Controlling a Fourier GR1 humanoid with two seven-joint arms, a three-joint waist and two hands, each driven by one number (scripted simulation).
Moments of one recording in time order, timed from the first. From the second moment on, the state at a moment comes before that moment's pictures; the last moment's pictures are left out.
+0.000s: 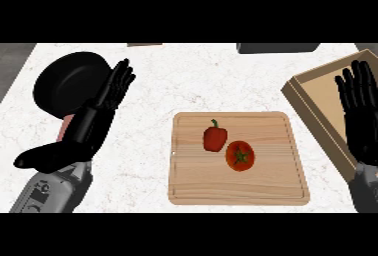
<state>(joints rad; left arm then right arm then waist) -0.31 0.30 -0.27 -1.65 0.19 0.10 -0.07 -0.17 -0.35 -0.03 -1.64 -0.26 -0.19 -0.06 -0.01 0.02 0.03</state>
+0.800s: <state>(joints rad) -0.03 0.42 -0.01 -1.58 0.40 0.10 0.14 0.18 -0.23 0.12 -1.97 0.17 -0.48 -0.44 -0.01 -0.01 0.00</state>
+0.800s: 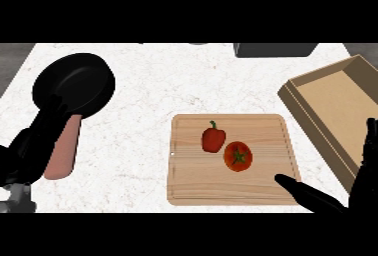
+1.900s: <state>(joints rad) -0.04 0.42 0.00 -1.61 0.41 0.08 0.19 0.31 -0.30 0.47 -2.28 1.07 0.10 0.62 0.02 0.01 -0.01</state>
